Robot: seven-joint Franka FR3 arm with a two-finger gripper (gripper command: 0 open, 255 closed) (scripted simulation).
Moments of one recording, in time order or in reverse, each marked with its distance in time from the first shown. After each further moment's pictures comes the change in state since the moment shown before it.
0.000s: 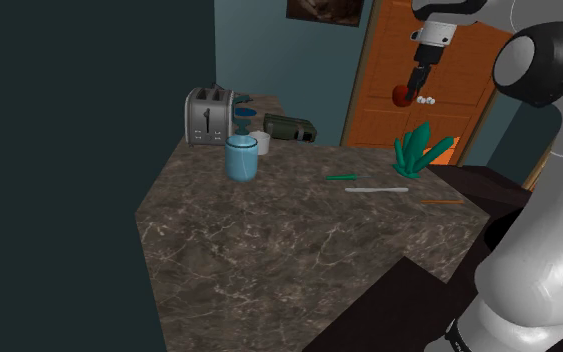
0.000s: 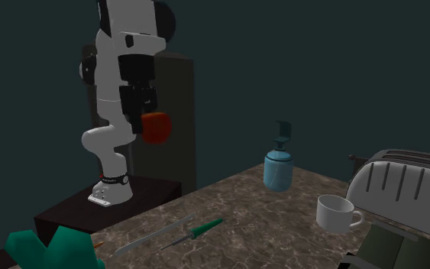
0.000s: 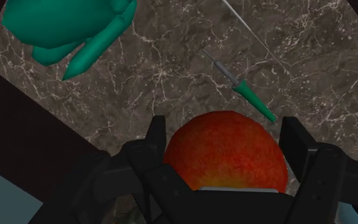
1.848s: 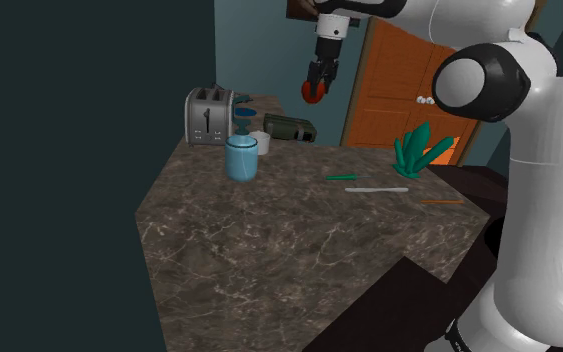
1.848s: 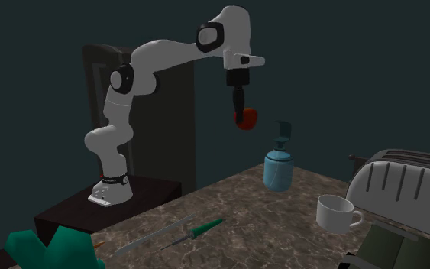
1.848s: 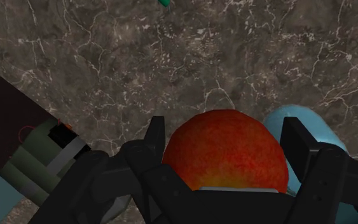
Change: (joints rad) arm 0.319 0.206 0.195 0.270 -0.024 -0.051 0.524
